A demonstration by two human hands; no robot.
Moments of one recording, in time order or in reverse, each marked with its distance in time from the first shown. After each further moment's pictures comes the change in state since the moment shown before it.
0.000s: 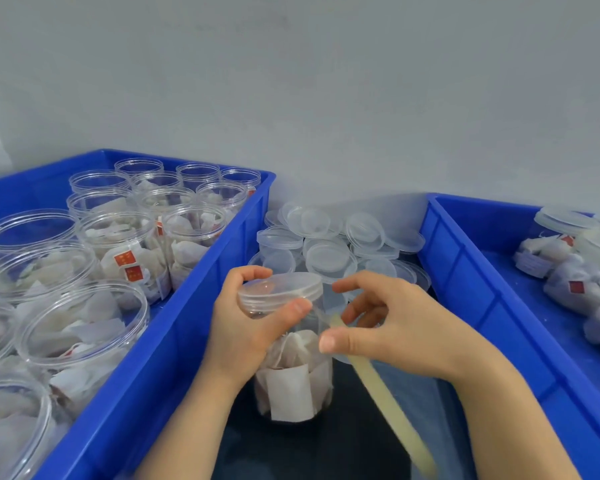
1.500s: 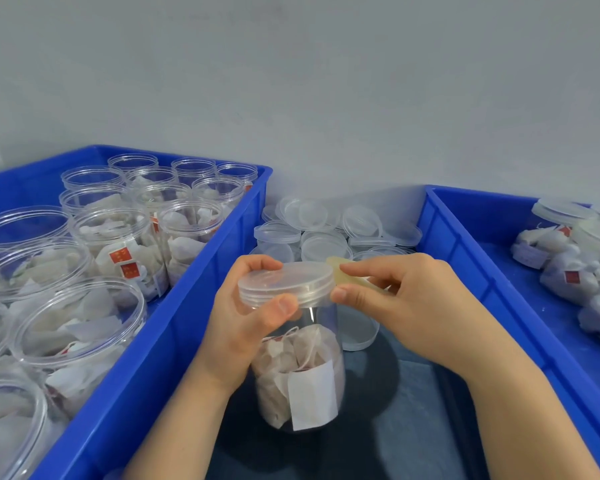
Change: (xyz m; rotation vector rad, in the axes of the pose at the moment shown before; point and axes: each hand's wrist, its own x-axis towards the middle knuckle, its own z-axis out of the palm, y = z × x) left_hand 0.002 -0.001 -0.007 -0.209 -0.201 0.072; right_hand -0.003 -0.004 -0.002 -0.102 0.293 -0.027
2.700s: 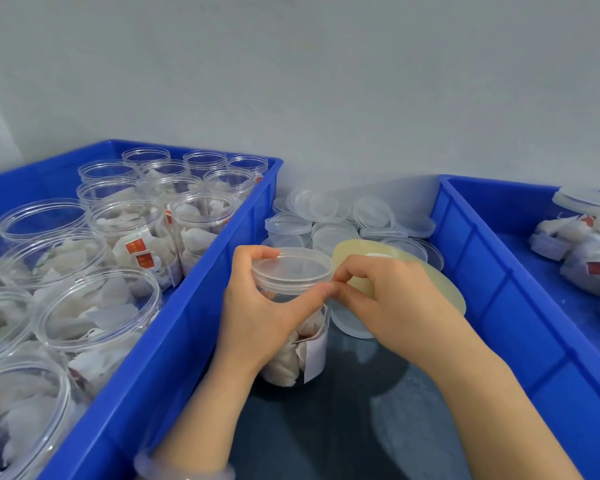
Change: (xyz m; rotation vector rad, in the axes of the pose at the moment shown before) left_hand -0.002 -0.005 0.011 0.435 0.263 0.031; right_hand 0.007 -0.001 0.030 -0.175 0.023 -0.136
